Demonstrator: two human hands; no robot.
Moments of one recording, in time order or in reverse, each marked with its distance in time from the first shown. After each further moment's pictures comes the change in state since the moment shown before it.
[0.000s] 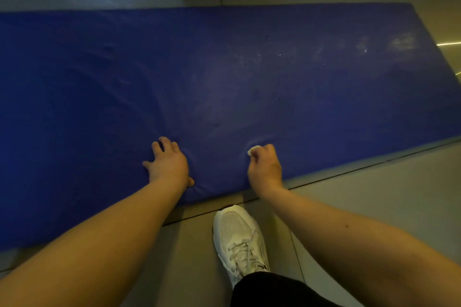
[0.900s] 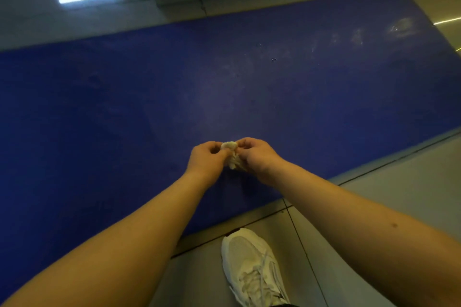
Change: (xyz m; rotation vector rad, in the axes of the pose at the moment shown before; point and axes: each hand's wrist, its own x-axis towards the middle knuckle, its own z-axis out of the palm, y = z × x) left_hand 0.017 0.066 -0.054 -1.218 -0.025 0.231; right_hand 0.064 -0.053 -0.030 0.789 -0.472 0.379
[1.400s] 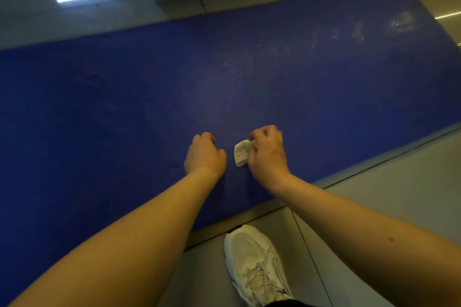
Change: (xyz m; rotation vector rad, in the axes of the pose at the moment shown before) left_hand 0.015 -0.005 0.002 0.584 0.159 -0.008; right_hand -0.005 0.024 -0.007 -0.892 0.492 -0.497
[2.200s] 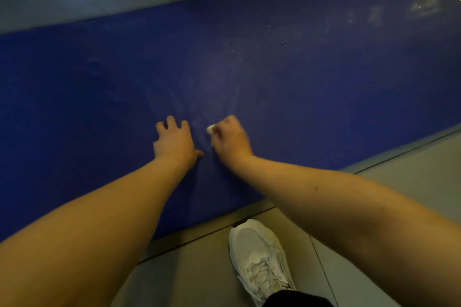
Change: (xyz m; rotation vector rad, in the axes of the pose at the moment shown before) left_hand 0.036 -0.047 -0.038 0.564 -0.076 -0.017; right_hand 0.035 -0.054 0.066 0.190 -0.138 -0.118
